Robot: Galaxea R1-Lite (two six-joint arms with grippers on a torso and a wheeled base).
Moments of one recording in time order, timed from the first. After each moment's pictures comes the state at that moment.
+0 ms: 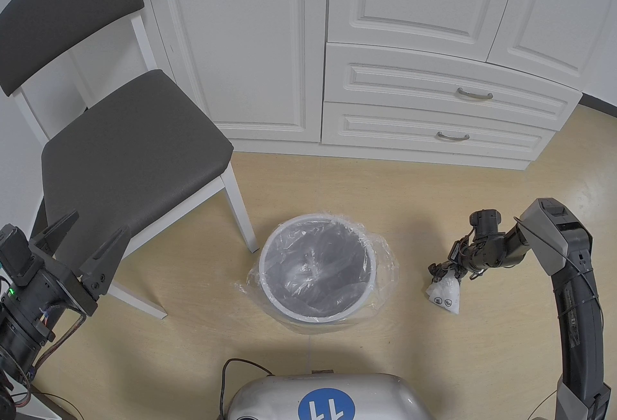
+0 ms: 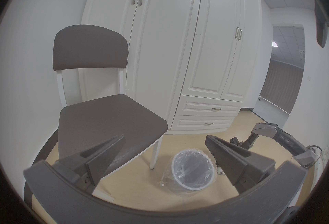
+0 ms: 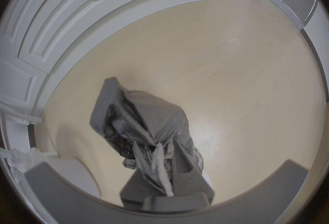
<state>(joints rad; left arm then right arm) -0.43 1.05 -0.15 -0.98 0.14 -0.07 -0.04 2.77 -1.64 -0.34 -0.02 0.51</state>
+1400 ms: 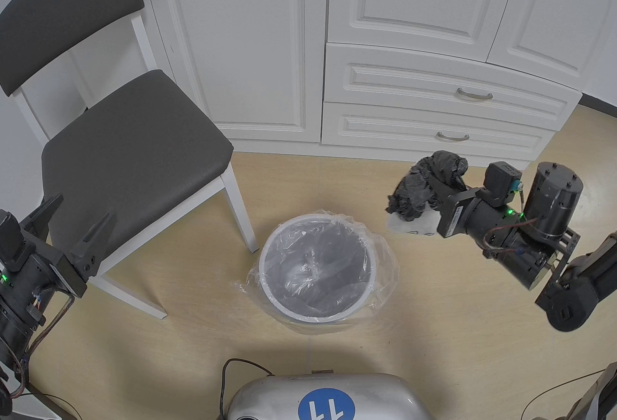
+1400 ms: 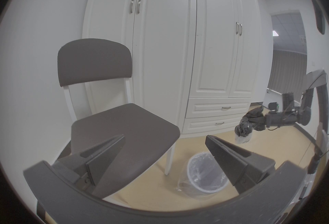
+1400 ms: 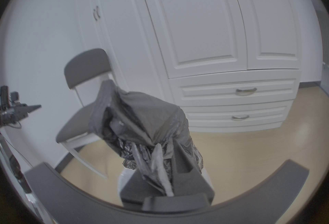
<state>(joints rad) -0.35 1.05 -0.19 -0.97 0.14 0.04 0.50 1.76 -0.56 -1.23 -0.12 0.09</state>
